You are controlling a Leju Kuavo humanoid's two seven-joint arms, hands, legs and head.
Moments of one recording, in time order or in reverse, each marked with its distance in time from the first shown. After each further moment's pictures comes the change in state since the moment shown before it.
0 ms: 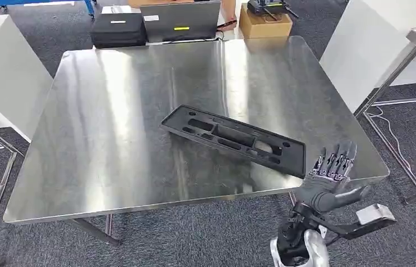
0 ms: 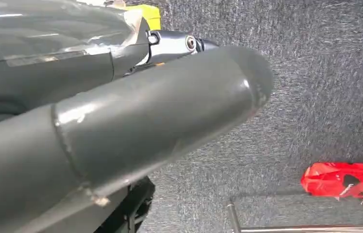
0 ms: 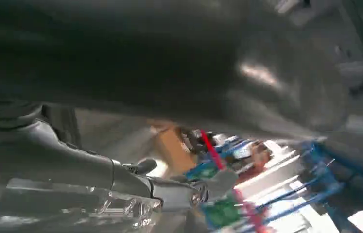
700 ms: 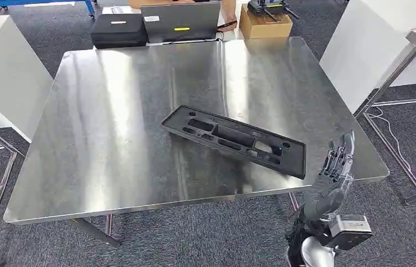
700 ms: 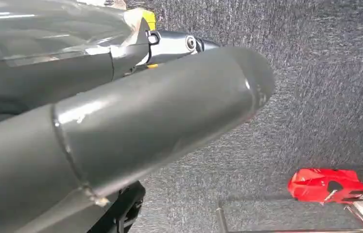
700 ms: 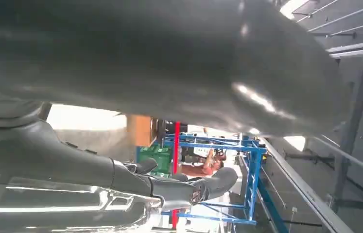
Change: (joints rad) left arm 0.001 0.000 0.030 0.000 0.009 0.008 -0.027; right arm 0.046 -0.008 -0.022 -0.069 0.405 -0.029 0.002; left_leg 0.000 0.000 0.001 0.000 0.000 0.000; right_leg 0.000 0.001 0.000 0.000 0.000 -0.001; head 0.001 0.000
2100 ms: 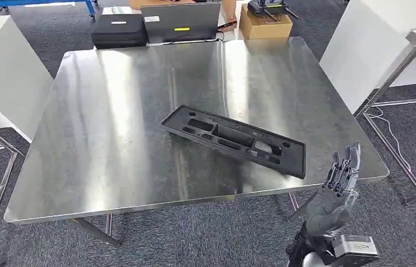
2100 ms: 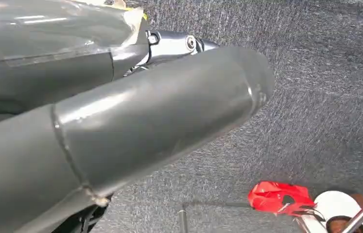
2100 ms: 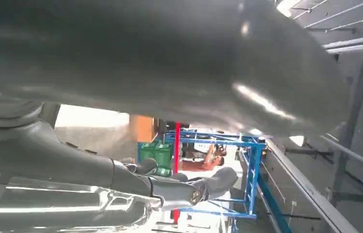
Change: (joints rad) left arm 0.002 0.000 0.090 0.000 0.087 -0.028 -0.032; right arm 0.099 0.017 0.019 -0.088 0.016 0.000 0.006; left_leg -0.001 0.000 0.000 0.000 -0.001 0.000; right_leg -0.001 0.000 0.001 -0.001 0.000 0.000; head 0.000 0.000
